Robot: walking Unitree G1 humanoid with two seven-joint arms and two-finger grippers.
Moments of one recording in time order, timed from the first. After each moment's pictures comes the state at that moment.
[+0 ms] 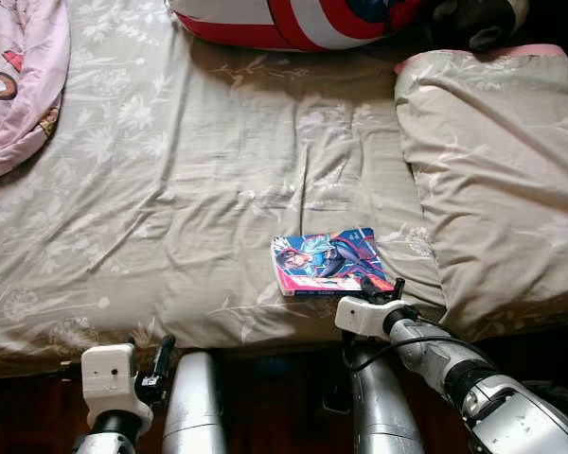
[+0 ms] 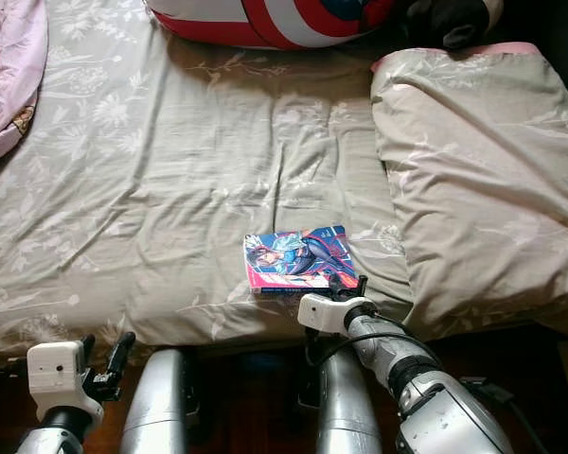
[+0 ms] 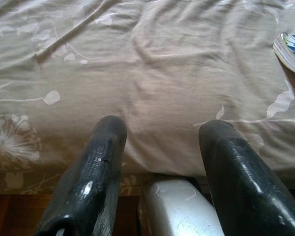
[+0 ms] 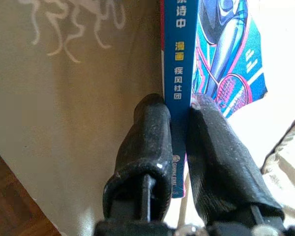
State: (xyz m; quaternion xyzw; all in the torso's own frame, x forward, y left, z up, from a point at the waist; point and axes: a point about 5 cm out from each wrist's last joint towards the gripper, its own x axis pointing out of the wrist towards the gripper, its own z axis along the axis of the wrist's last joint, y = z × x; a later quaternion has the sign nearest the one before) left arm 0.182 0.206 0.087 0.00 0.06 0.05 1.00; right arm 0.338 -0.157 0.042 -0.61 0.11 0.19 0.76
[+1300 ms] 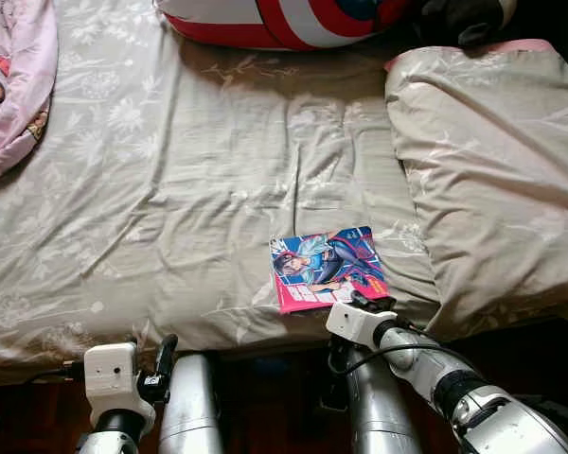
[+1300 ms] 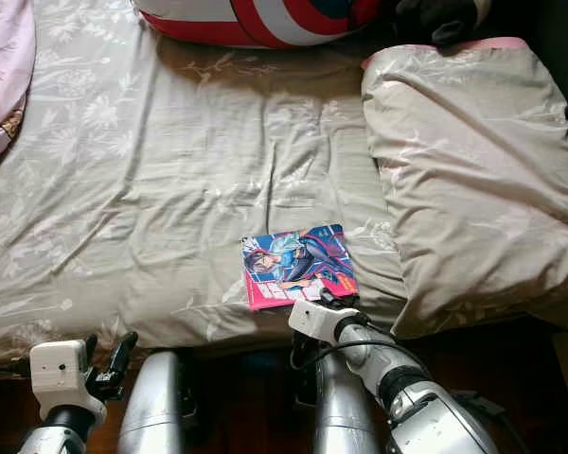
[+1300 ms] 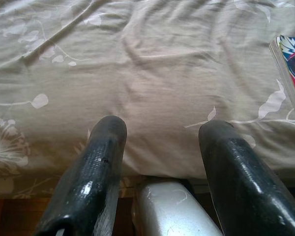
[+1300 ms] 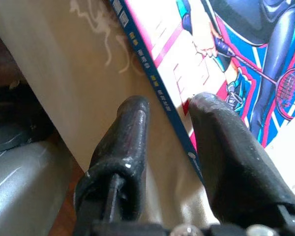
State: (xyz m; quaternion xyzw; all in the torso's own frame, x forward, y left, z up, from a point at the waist) left arm 0.182 0.205 0.086 0.00 0.07 0.05 1.00; right arm 0.327 -0.140 0.027 -0.53 0.16 0.23 0.80
